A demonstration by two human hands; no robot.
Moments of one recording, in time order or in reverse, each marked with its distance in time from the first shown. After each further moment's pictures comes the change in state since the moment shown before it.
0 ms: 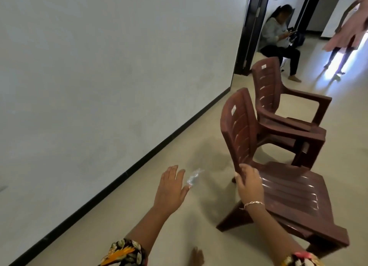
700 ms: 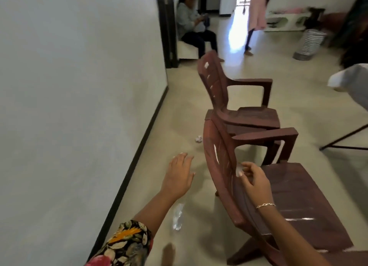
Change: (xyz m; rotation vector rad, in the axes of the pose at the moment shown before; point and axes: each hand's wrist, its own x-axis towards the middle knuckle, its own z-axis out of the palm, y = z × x) left_hand 0.406 -0.007 0.017 -0.106 -0.085 0.550; right_hand 0.244 -0.008 0.057 0.089 0.282 0.365
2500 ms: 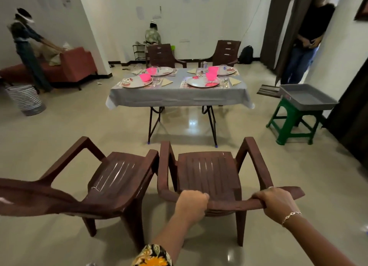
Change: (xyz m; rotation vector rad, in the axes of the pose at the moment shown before) left_hand 0.280 -0.002 0.015 0.224 -0.420 1.743; right_hand 0.008 -0.112 0.115 -0.959 0.331 1.155
